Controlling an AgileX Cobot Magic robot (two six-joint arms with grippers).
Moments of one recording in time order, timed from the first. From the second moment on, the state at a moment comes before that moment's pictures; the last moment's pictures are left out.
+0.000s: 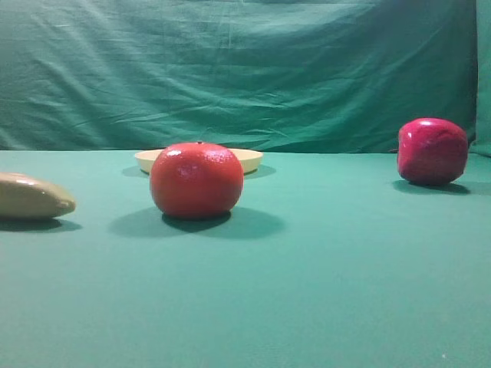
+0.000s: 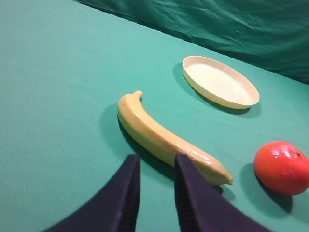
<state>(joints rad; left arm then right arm) 0.02 -0.02 0.02 -0.36 0.34 0.16 0.10 -0.01 0.02 0.05 0.40 -0.04</state>
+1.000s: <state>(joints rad) 0.02 -0.02 0.02 -0.36 0.34 0.16 0.10 -0.01 0.02 0.05 0.40 -0.04</state>
